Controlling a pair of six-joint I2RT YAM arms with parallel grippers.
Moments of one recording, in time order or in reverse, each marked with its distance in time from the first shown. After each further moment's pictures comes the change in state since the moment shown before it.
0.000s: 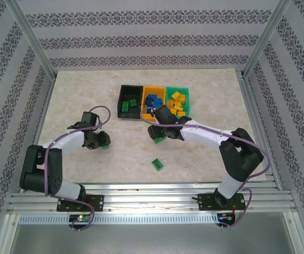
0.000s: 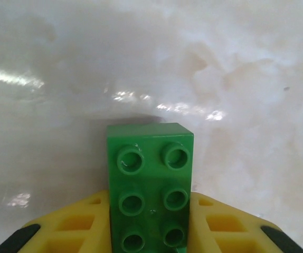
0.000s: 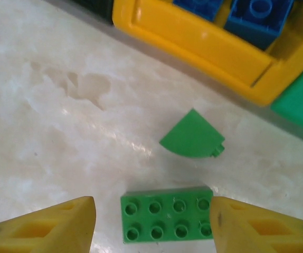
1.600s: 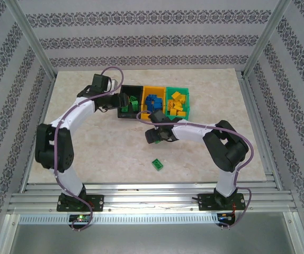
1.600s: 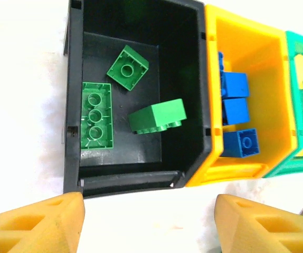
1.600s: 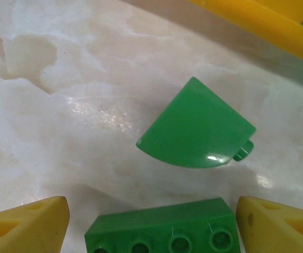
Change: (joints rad) left arm -0.093 0.267 0.621 -0.029 0.074 0.051; right arm 0.002 0.177 0.042 0.008 0.021 0.074
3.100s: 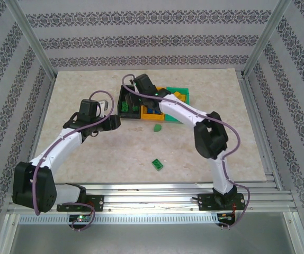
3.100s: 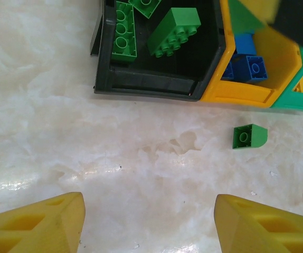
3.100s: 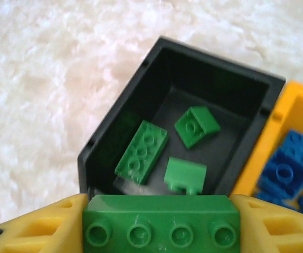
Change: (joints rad) left arm 0.000 -0.435 -0.487 0.101 -0.027 0.020; right arm -0.043 0.323 0.800 -0.084 -0.069 -0.053
